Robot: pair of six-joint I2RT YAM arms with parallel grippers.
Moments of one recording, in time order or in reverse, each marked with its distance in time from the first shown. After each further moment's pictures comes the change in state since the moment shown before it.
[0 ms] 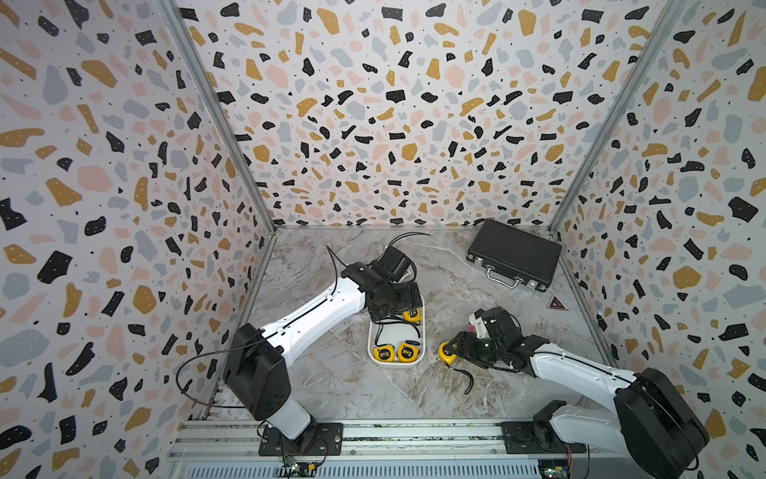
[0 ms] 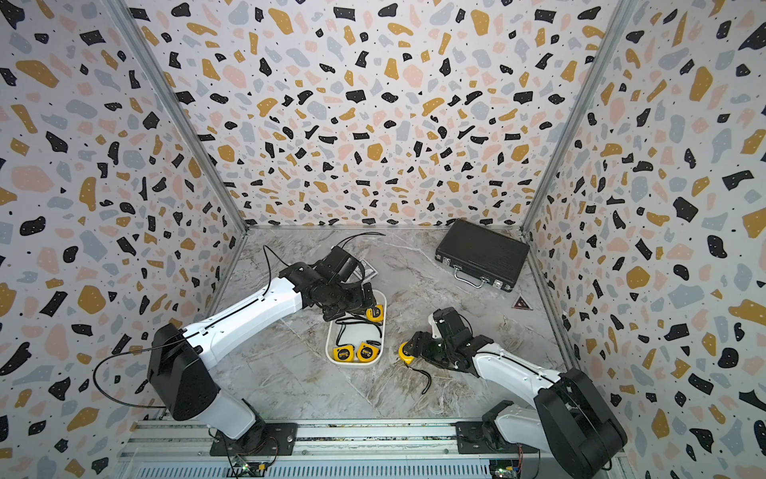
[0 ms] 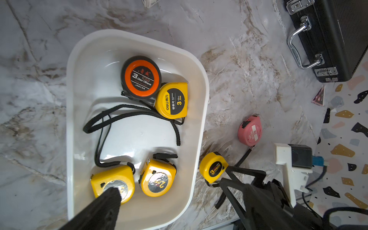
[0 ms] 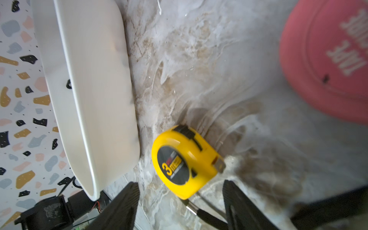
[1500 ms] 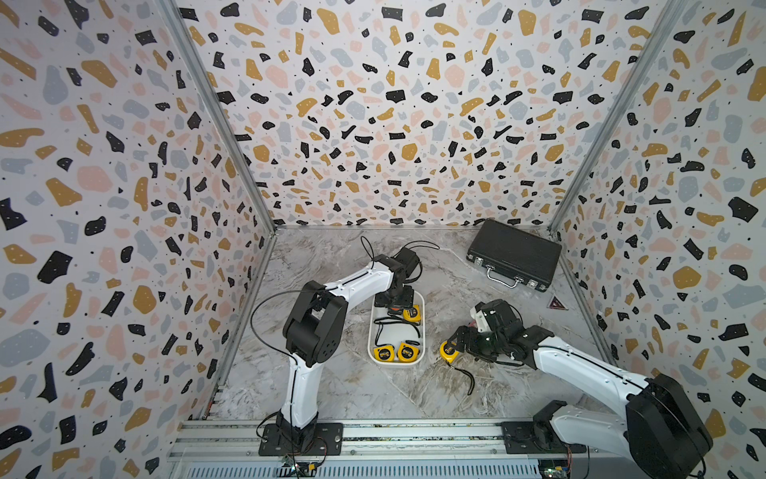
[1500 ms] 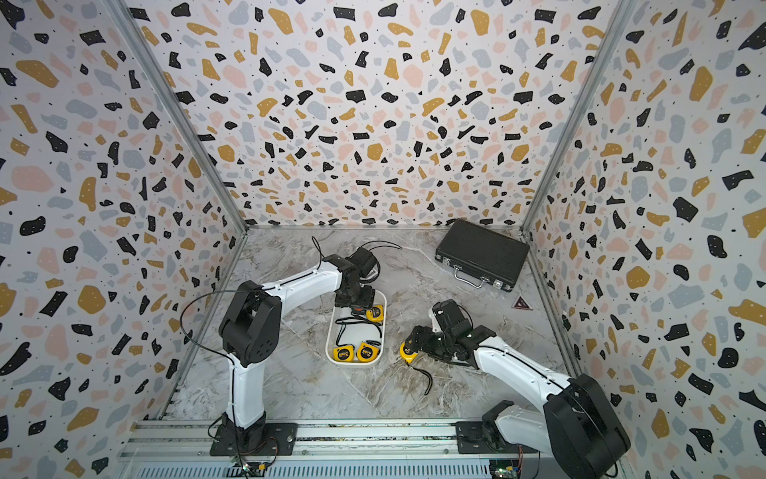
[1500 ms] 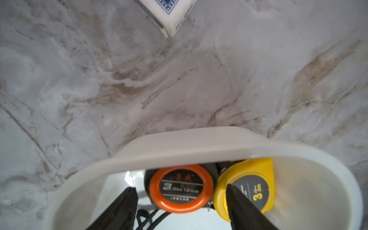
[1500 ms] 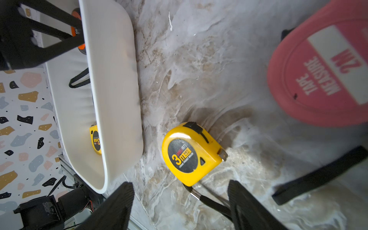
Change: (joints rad) left arm 0.079 0.460 0.195 0.016 -0.154 0.381; right arm 0.000 -0.013 0.109 -0.153 0.042 -0.065
